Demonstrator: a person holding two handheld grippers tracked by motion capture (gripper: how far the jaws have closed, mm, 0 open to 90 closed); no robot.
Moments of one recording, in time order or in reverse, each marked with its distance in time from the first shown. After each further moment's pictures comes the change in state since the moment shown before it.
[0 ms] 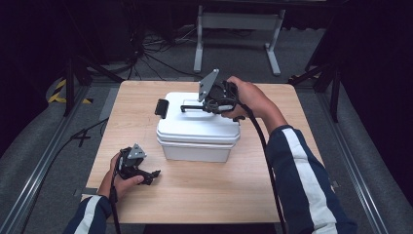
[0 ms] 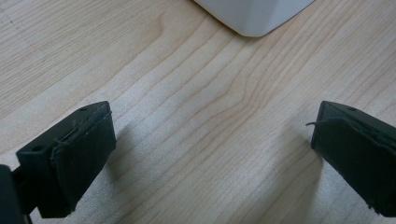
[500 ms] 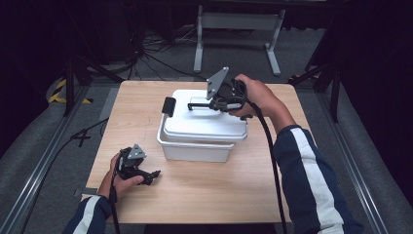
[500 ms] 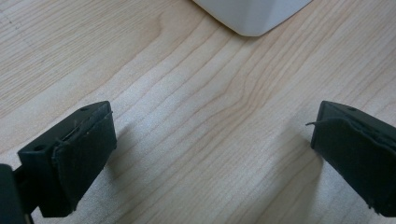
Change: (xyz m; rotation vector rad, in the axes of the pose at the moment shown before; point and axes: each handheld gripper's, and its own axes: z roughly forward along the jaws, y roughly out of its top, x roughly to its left) left arm -0.001 0.000 -0.001 0.002 0.002 0.002; right arm -0.003 -0.015 -0.015 0.000 -0.024 0.004
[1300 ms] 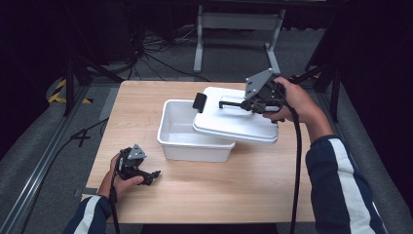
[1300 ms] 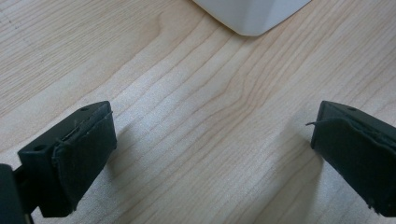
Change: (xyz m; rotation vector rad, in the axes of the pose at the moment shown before) left arm -0.001 0.000 0.000 -0.006 0.002 -0.004; right arm 0.006 -0.074 -0.049 -0.004 -0.063 0.087
